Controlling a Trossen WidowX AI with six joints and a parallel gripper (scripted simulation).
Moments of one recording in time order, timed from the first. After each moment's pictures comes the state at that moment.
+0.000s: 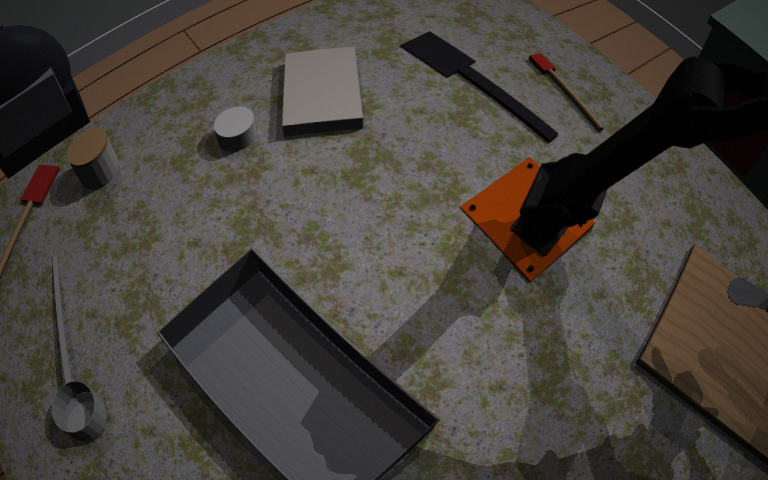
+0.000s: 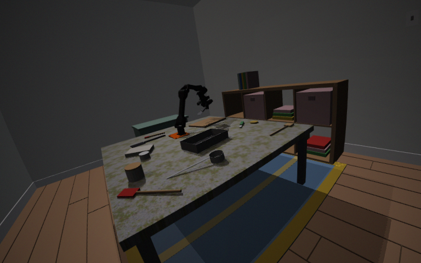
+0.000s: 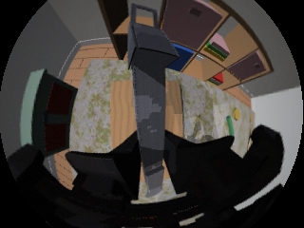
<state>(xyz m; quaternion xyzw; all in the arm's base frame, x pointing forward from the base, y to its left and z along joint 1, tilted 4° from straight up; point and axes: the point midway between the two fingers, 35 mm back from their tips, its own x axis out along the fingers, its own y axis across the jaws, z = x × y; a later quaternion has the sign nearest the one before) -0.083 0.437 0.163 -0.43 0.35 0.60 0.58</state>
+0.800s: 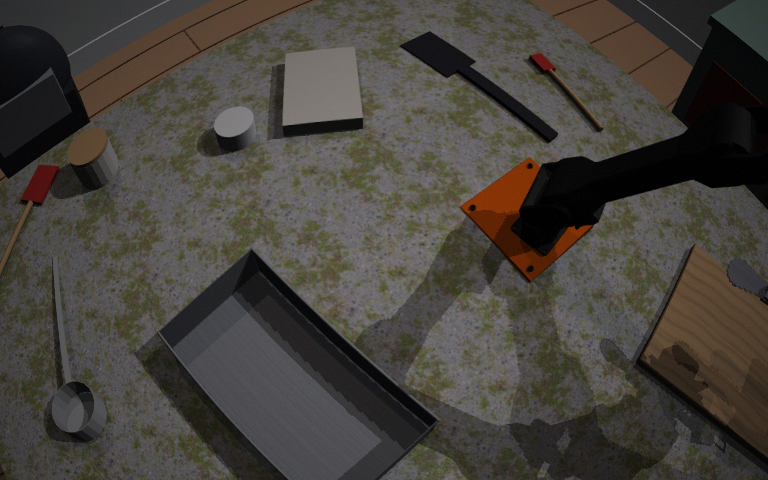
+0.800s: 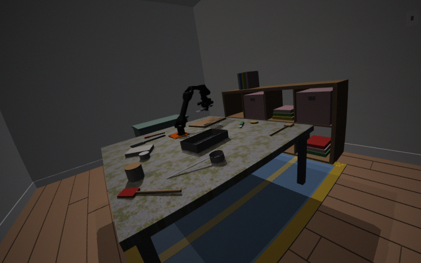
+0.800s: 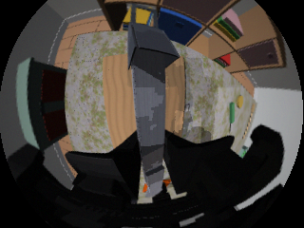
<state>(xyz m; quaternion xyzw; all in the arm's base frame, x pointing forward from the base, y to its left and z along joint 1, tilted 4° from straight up) -0.077 0.425 0.150 -0.51 0.44 0.52 0.52</state>
